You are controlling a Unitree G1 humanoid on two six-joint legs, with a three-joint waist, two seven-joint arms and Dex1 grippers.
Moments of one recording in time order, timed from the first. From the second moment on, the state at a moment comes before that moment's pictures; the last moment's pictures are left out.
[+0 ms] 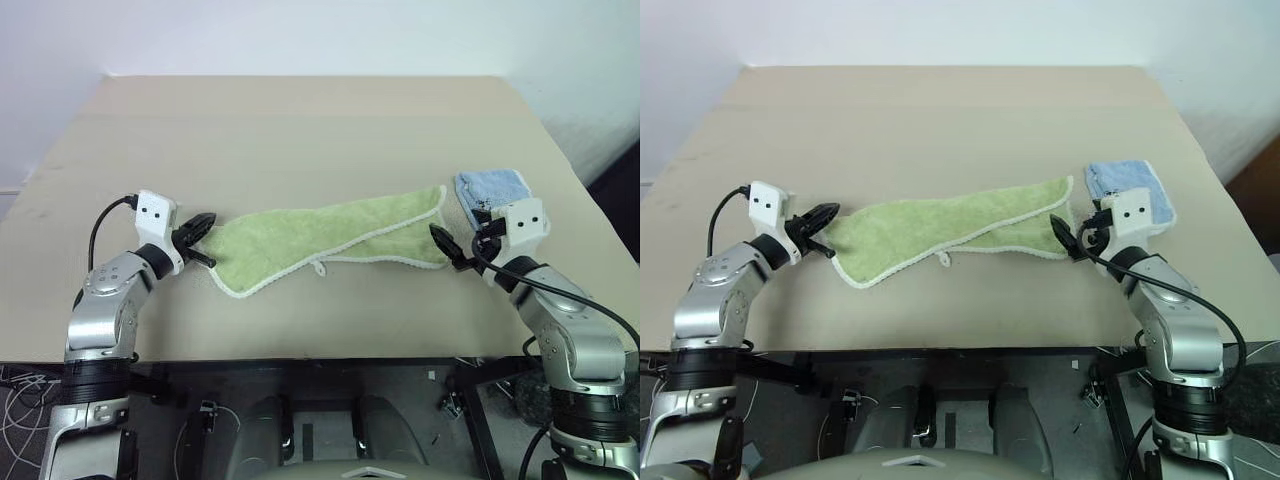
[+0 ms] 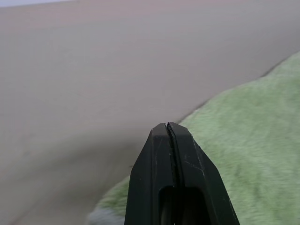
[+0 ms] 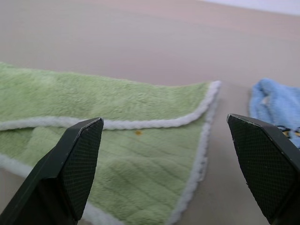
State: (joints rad) left arm -0.31 0.51 0.21 0.00 -0.34 0.40 -0.59; right arm -0.19 -0.48 -0.21 -0.29 0.34 0.56 0.41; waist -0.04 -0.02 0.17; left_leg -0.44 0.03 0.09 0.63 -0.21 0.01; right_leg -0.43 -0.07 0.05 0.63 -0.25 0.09
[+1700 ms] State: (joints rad) left arm -0.38 0.92 -0.18 0.08 -0.29 0.23 -1.55; right arm -0.22 -0.47 -0.17 -0.23 0.30 0.48 0.37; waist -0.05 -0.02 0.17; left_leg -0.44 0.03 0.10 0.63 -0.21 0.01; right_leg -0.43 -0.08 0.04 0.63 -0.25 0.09
